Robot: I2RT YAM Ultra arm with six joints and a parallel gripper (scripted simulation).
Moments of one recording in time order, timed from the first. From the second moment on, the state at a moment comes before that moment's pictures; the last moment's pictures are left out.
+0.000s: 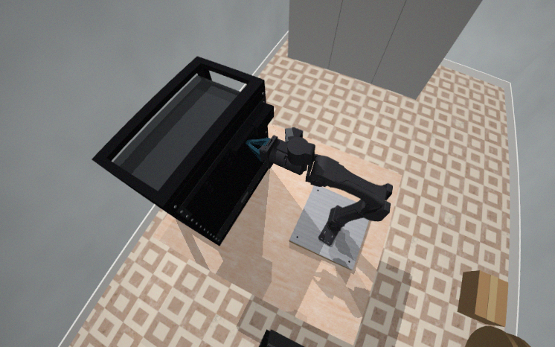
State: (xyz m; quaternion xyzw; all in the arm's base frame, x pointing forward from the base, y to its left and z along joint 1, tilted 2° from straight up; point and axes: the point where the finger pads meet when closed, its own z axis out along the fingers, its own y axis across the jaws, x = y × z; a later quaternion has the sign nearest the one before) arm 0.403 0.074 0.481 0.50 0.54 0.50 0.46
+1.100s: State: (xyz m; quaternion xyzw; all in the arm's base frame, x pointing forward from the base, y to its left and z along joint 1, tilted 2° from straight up) arm 0.413 0.075 0.481 0.50 0.54 0.50 0.46
